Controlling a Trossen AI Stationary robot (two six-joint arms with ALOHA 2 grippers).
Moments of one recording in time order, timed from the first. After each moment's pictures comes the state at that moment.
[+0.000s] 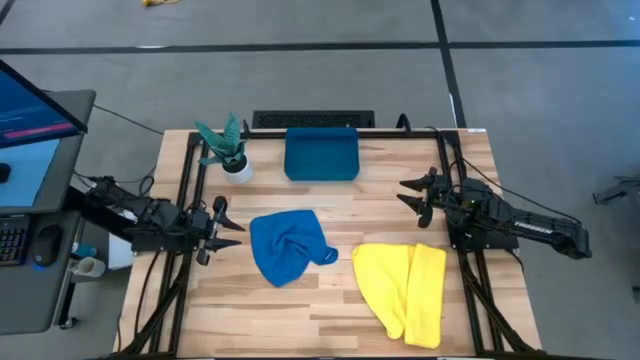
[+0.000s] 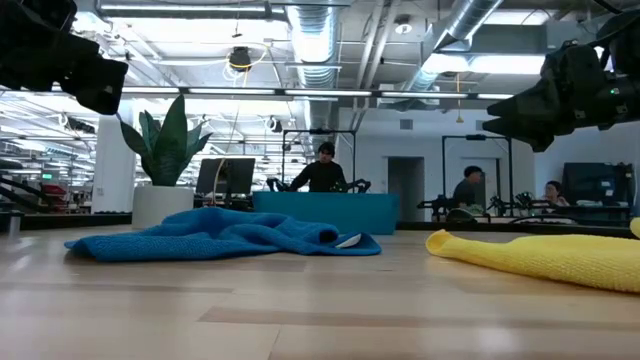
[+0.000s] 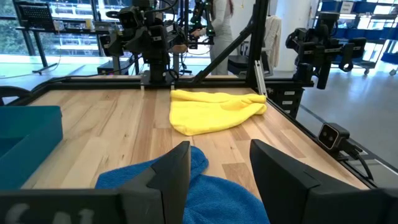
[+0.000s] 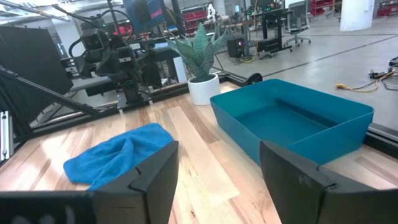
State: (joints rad) left arm -0.42 0.01 0.07 -0.13 -0.25 -0.08; right arm -0.31 0.10 0.01 0.02 -0.05 0.15
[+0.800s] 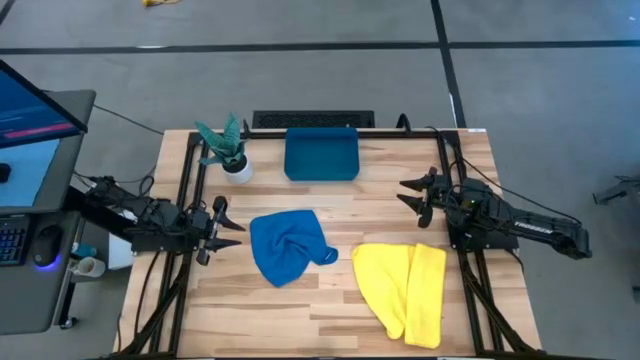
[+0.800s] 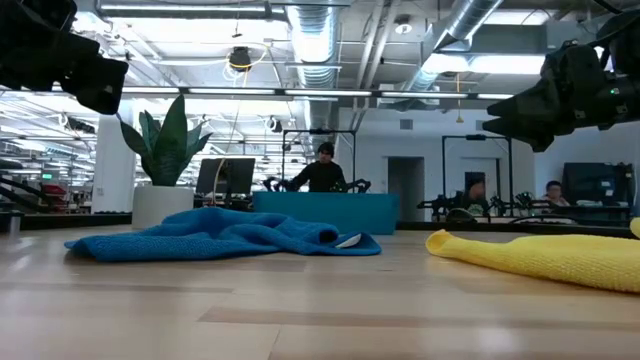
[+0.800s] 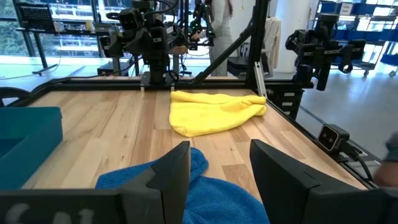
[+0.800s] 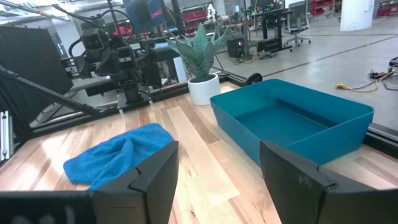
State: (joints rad) left arm -0.42 0.01 0.07 -0.12 -0.25 -0.08; right arm -0.31 0.10 0.01 0.02 -0.05 0.15
